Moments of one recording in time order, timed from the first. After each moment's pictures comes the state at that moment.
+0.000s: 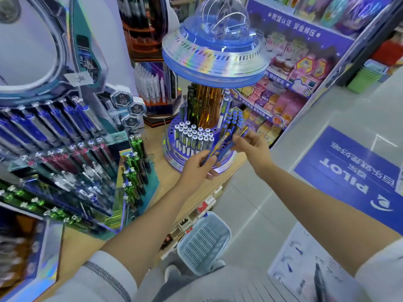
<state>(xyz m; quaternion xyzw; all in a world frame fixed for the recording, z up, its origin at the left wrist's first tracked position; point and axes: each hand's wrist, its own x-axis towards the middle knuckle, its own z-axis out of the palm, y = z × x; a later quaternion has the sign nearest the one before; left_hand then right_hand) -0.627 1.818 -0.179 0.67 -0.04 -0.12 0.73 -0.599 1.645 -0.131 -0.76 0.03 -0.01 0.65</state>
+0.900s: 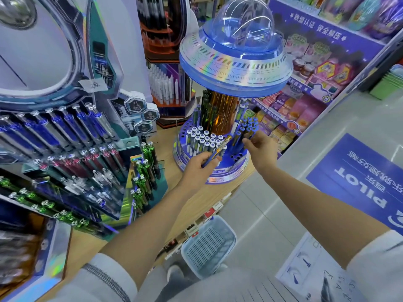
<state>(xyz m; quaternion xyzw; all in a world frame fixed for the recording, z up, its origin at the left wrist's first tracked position) -0.607 1.841 -0.188 0.75 -0.03 -0.06 0.66 -0.552 1.653 -0.152 -0.89 0.10 -0.07 0.43</state>
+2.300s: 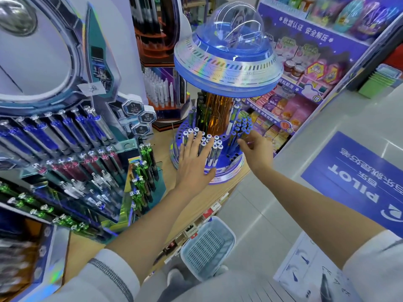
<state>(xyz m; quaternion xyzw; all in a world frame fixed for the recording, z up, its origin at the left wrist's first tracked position) -0.606 1.846 -0.182 0.96 -0.12 0.08 0.24 -0.564 1.657 -0.145 -0.93 0.05 -0.12 0.35</state>
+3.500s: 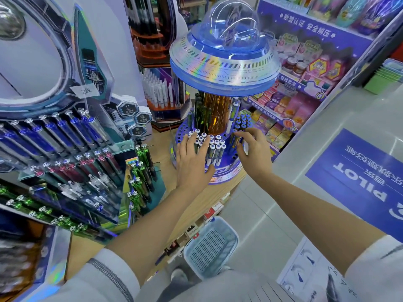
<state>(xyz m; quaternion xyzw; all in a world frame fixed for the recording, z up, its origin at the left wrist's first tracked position) -0.606 1.838 -0.180 0.97 -0.07 0.13 0.21 -0.565 1.649 -0.168 -0.94 -0.08 -0.22 0.25</state>
